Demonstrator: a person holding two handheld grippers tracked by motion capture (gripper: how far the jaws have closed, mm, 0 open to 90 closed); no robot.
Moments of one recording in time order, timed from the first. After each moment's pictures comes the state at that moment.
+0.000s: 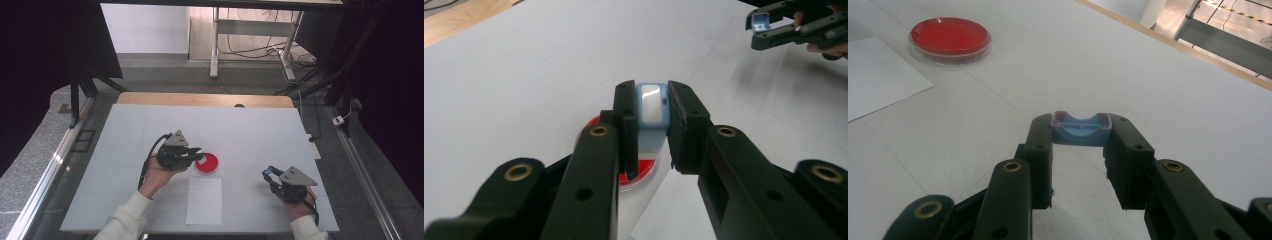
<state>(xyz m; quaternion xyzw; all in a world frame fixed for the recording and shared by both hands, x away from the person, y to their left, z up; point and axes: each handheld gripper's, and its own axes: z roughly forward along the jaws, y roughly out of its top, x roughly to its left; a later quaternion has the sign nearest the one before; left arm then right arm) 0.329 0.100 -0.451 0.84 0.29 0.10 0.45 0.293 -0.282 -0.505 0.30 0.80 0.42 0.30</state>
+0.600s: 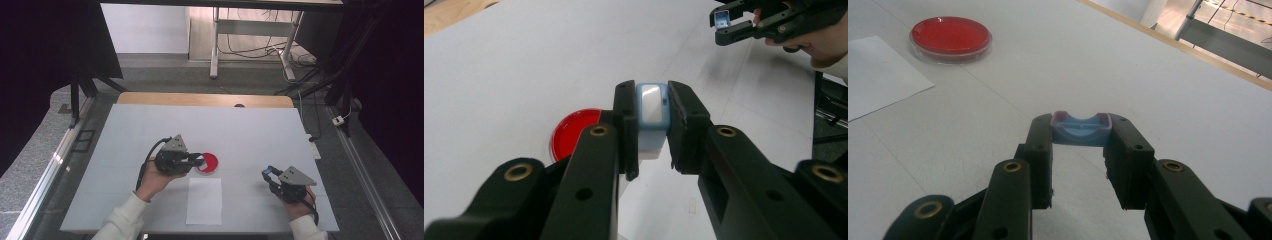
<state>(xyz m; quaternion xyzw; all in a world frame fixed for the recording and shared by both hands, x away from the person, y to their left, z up) 0.314 0.102 -0.446 0.84 0.26 0.08 0.46 0.293 -0.281 -0.505 0.30 0.80 0.42 0.30</state>
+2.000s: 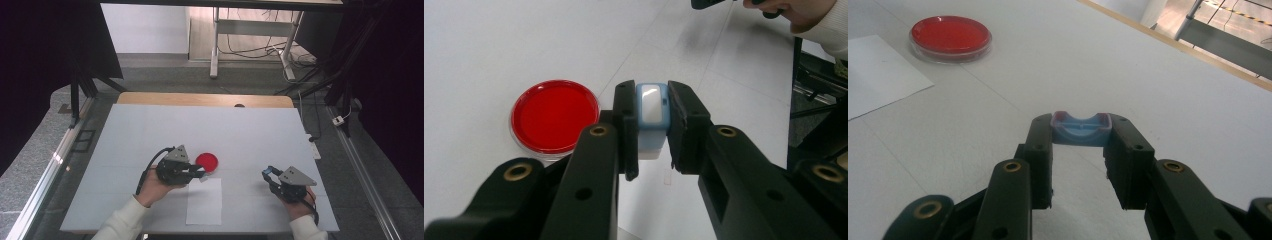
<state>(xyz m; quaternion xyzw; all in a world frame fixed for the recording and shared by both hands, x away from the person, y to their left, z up) 0.300 0.097 -0.462 0.86 0.24 0.05 0.44 0.293 -0.281 -0.506 0.29 0.80 0.42 0.30</state>
